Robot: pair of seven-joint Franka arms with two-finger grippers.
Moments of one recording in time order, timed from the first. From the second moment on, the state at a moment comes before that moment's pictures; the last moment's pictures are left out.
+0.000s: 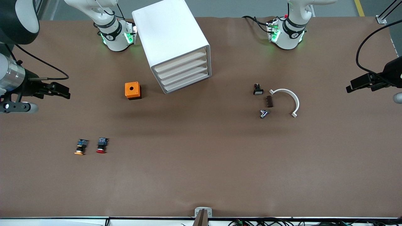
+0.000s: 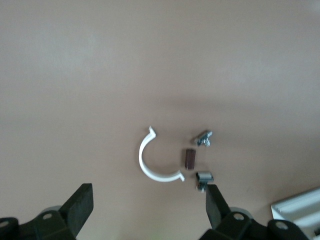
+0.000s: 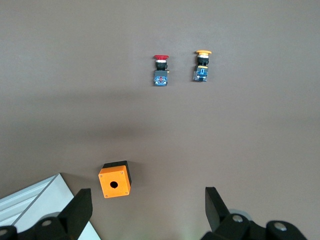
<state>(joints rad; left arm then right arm) -0.06 0.07 0.10 -1.53 -0.13 1.57 -0.04 -0.01 0.12 0.06 -1.50 -0.02 1.51 0.06</state>
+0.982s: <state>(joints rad) -0.03 0.02 -0.01 -1.53 -0.06 1.62 -0.06 -0.01 0.03 0.05 -1.52 0.03 1.50 0.07</state>
